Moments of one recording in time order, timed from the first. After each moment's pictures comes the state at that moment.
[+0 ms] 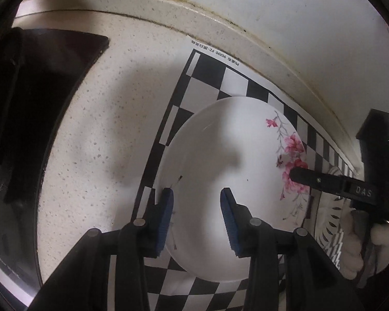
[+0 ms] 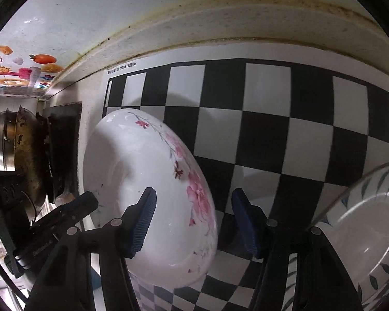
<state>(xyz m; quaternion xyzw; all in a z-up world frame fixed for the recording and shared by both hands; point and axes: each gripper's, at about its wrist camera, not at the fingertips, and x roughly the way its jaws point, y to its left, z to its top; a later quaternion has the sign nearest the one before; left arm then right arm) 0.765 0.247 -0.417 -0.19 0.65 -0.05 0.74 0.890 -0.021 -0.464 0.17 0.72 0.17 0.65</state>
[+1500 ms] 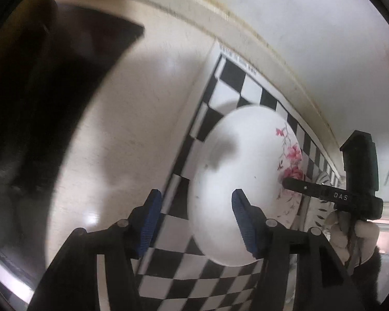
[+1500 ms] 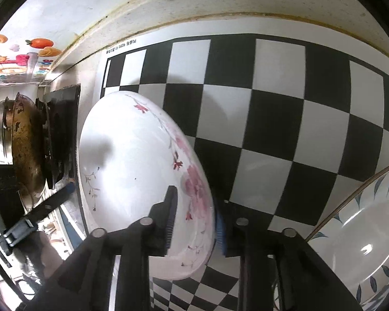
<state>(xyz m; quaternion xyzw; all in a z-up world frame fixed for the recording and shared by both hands) 0.768 0.267 -0.418 -0.26 0.66 -0.06 0.70 0.886 0.000 -0.476 0.16 0.75 0.18 0.62</state>
